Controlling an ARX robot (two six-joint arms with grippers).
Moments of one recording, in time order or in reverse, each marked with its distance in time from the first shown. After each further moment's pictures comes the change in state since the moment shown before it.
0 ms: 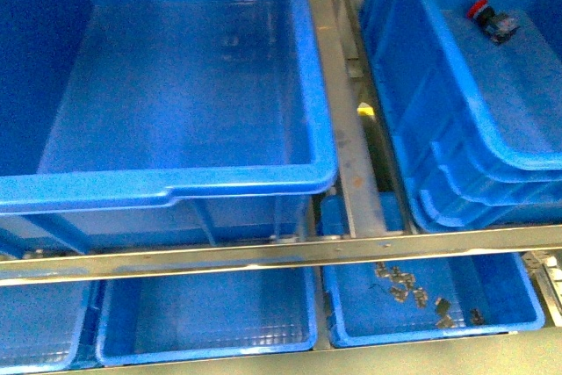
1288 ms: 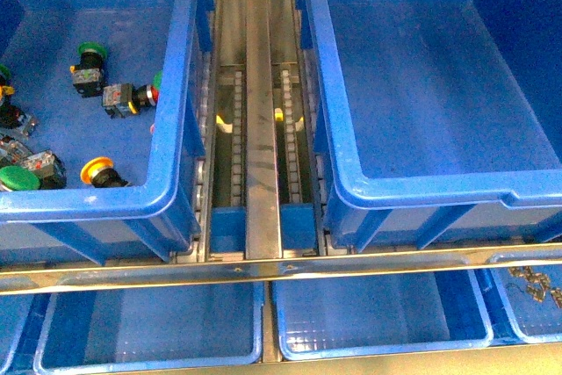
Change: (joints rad) left arm 0.000 0.000 0.000 0.000 -0.001 0.000; right arm -0.001 -0.002 0.000 -0.001 -0.004 0.000
